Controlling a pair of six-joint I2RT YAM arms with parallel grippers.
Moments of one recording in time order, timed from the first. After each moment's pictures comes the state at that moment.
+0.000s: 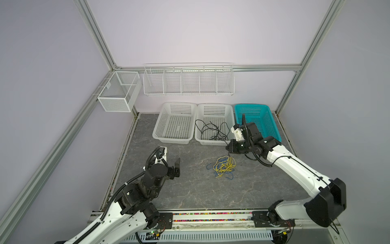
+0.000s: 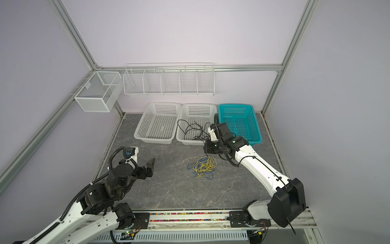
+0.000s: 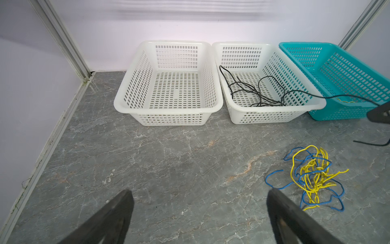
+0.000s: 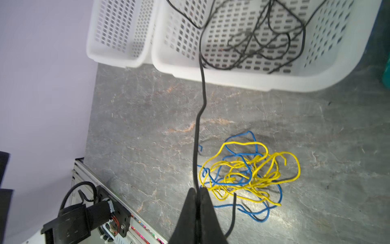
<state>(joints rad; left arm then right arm) -0.89 0.56 0.71 -0.65 -0.58 -0.36 0.54 1.38 1.25 -0.72 -0.27 0.51</state>
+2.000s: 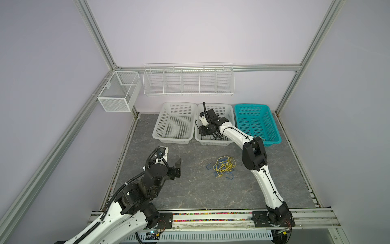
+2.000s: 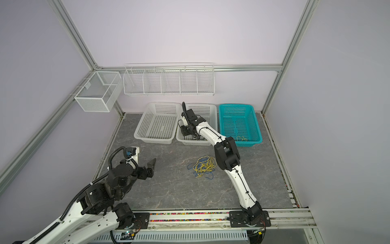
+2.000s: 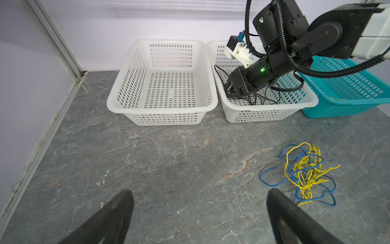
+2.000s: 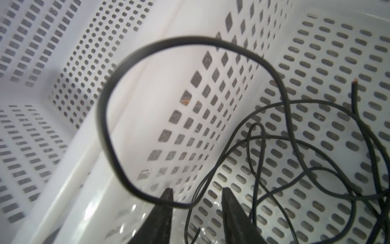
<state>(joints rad) -0.89 0.56 0.71 -0.64 -0.55 -0.36 0.59 2.49 2.23 -0.67 -0.14 0.18</state>
